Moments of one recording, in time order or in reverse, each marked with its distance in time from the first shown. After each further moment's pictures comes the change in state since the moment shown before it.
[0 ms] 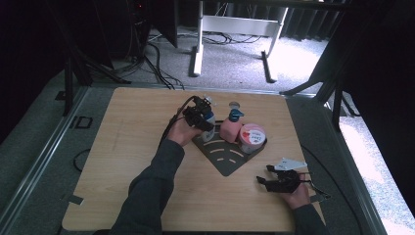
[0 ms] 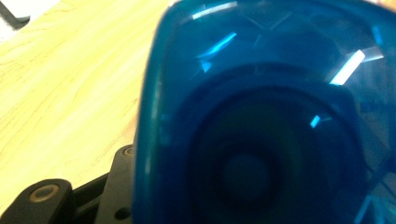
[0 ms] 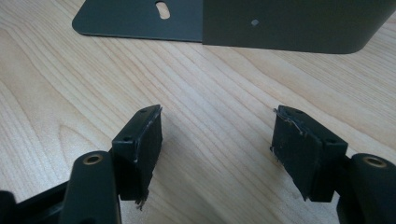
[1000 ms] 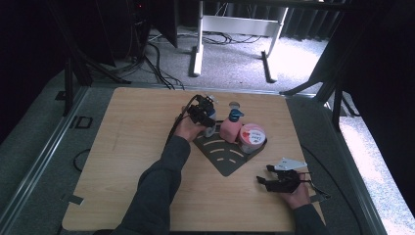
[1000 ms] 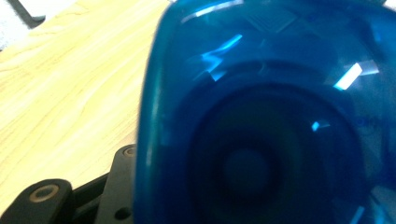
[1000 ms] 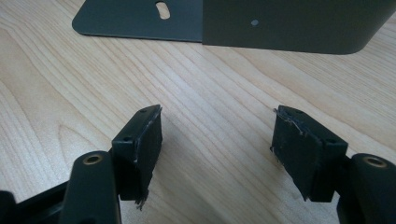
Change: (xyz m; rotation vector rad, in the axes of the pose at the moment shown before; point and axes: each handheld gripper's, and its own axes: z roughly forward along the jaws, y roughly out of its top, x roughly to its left) left arm 0.015 0.009 0.040 -0.019 0.038 -0.046; right arm 0.000 0.000 0.000 0.000 0.001 -0.003
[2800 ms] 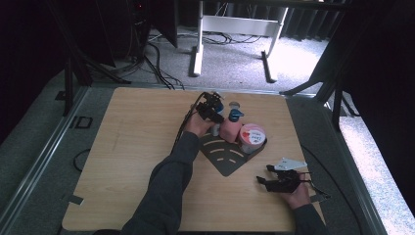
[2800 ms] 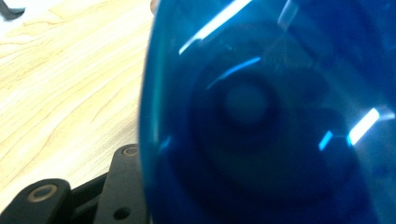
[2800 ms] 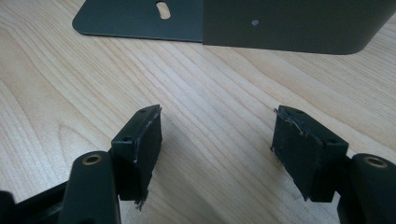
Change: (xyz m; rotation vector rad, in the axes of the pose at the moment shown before) left arm 0.000 0.023 0.028 -0.013 -0.048 -0.068; right arm 0.000 0.000 0.000 0.001 0.002 -0.001
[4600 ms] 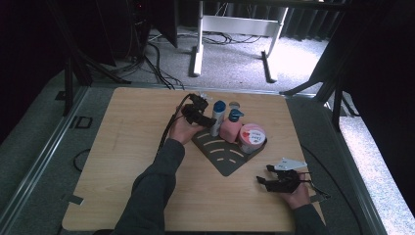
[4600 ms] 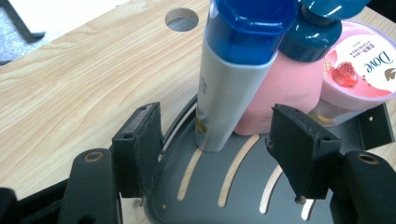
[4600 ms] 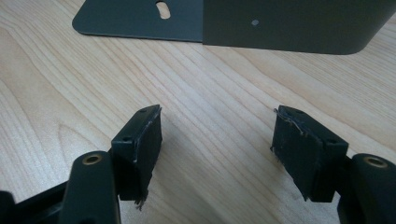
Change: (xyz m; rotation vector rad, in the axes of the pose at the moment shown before) left arm 0.005 -0.035 -0.056 -0.107 0.012 0.016; right arm 0.000 0.000 0.000 0.000 -0.001 0.000
